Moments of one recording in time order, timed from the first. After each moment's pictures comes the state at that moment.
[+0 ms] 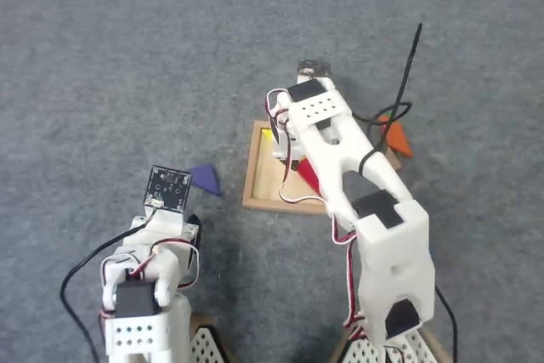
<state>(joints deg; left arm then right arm) -10.5 -103.0 97.3 72.0 -9.0 -27.7 27.7 -12.2 79.6 -28.6</state>
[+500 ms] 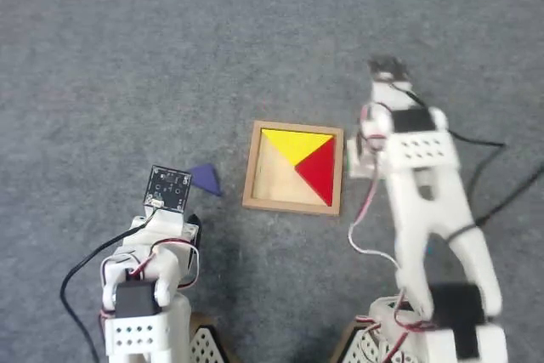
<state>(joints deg) -10.5 -103.0 97.3 72.0 -9.0 -6.8 -13.9 25.9 76.1 -1.3</state>
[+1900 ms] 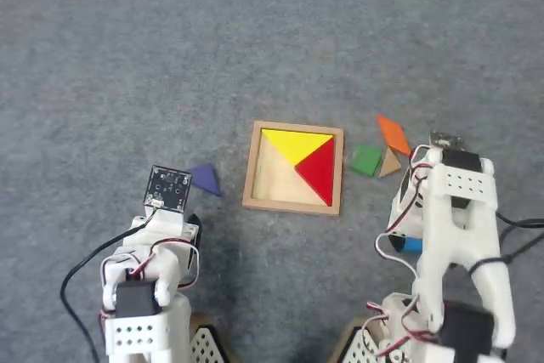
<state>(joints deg) -10.5 -103.0 97.3 72.0 -9.0 7.8 -18.2 43.4 85.3 -6.4</state>
